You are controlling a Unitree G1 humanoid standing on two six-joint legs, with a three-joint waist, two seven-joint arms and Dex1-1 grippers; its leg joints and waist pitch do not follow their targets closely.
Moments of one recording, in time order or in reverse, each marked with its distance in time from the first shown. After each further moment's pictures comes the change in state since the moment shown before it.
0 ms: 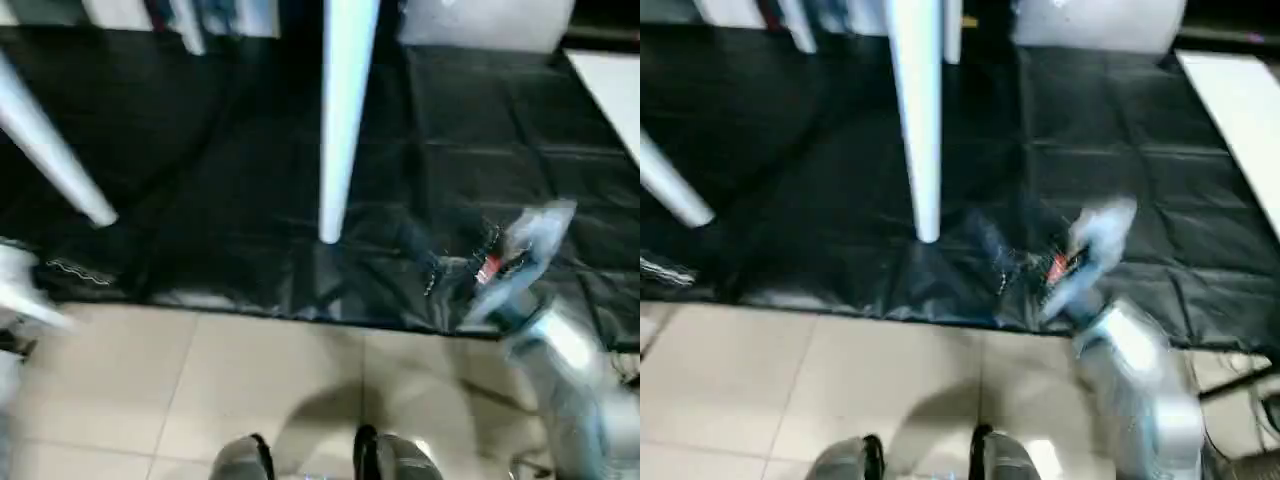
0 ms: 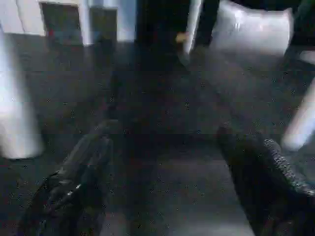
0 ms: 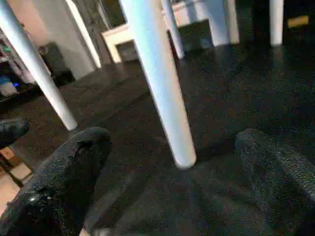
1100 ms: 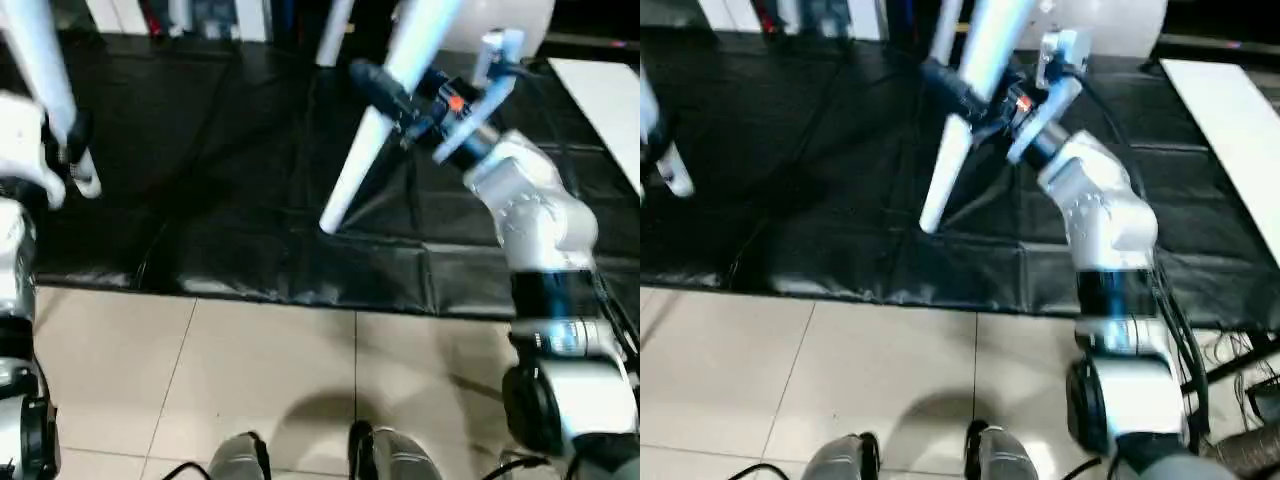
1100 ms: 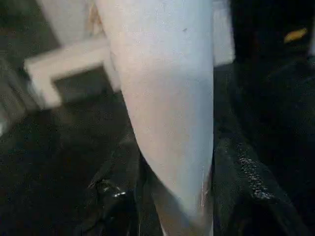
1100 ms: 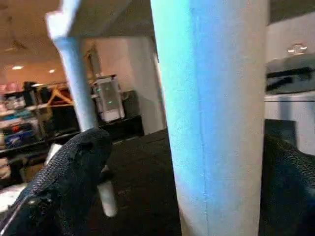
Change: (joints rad) left arm -0.743 0.286 0.079 0.994 0.411 -0.257 0.082; right arm -0.862 -0.023 -0.088 0.616 0.123 -0.029 0.277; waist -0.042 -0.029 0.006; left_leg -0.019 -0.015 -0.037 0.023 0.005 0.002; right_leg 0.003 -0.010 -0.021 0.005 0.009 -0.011
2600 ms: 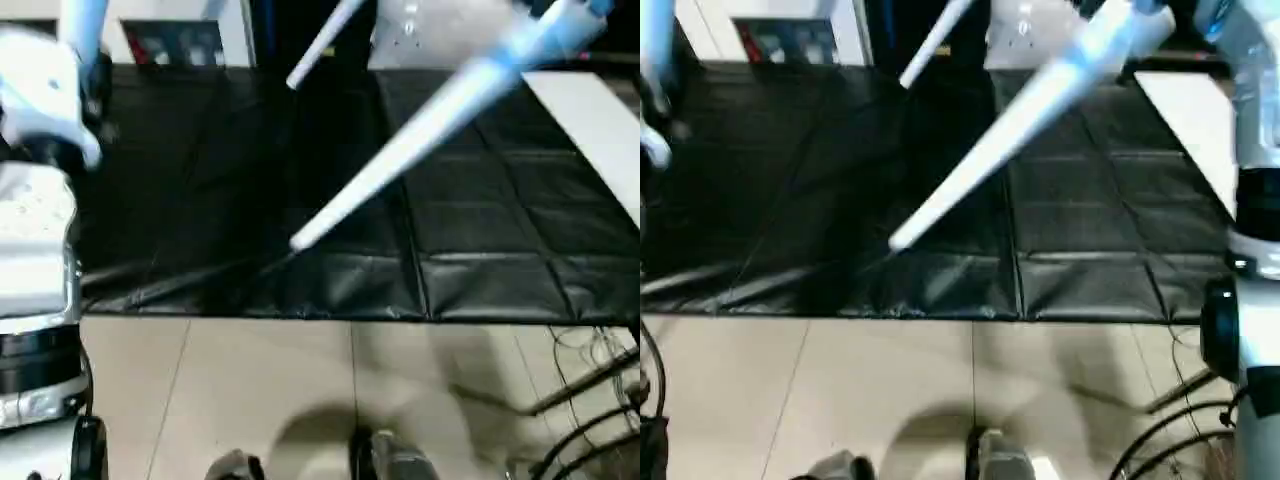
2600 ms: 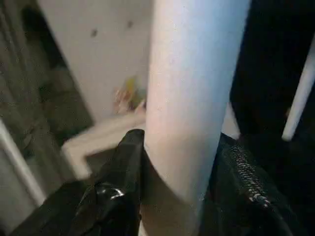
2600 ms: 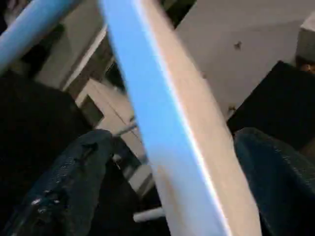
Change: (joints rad) left arm 0.116 -0.179 -0.019 -0.773 0.156 0.446 0.181; right arm -0.352 -0.512 0.068 -0.052 -0.283 -0.020 0.077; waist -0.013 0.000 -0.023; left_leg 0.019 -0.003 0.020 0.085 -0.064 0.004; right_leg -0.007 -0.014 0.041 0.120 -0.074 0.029
